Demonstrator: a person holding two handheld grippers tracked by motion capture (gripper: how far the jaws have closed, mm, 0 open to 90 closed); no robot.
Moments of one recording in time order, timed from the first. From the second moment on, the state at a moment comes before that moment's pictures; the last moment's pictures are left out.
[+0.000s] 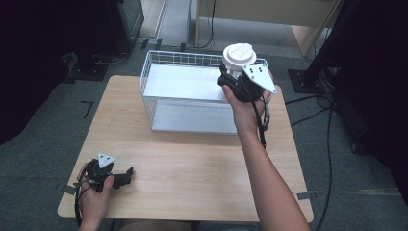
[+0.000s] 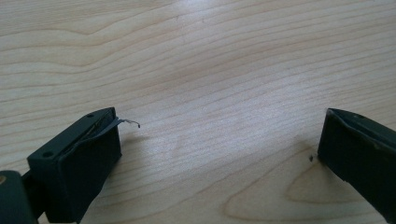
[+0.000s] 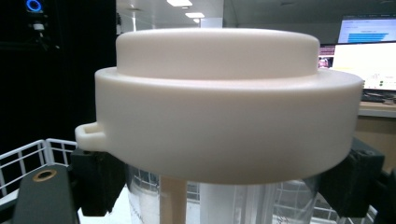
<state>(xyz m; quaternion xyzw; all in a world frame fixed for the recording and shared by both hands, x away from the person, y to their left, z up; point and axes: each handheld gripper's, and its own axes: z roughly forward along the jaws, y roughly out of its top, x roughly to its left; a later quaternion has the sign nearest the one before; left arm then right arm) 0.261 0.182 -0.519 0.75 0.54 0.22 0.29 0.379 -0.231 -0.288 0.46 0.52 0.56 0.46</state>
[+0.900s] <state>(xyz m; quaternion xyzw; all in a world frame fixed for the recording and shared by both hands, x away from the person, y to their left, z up) 0.261 0.182 -0.519 0.75 0.54 0.22 0.29 0.424 -0.227 -0.292 0.48 0.53 0.54 0.45</state>
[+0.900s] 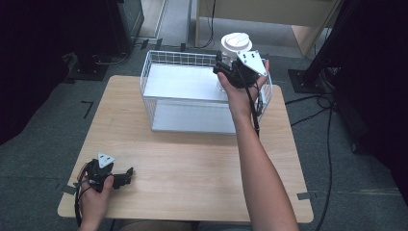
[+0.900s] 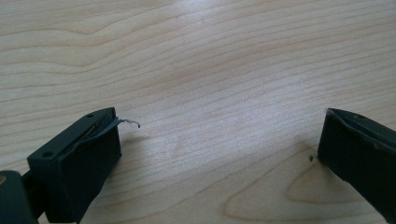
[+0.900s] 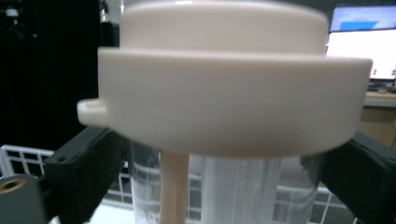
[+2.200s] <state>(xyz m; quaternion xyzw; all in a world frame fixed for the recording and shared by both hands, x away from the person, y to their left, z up) 0.261 0.182 -0.519 0.76 0.54 0.22 0.29 0.330 -0.266 -0.370 0.45 0.57 0.53 0.44</state>
